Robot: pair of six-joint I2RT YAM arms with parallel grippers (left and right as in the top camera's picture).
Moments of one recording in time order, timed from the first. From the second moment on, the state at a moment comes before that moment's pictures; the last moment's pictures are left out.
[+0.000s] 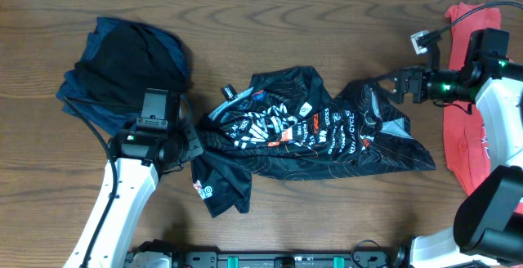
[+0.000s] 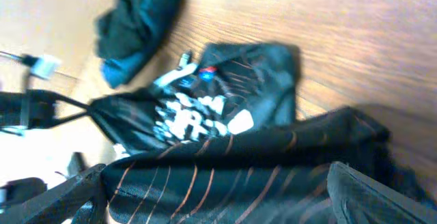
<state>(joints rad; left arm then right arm) -0.14 1.22 0.86 -0.88 0.07 -0.50 -0.26 1.70 1.32 -0.92 -1.04 -0.40</state>
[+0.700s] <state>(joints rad) -0.14 1.22 0.86 -0.88 0.07 -0.50 -0.23 1.70 1.32 -0.99 -1.17 -0.43</state>
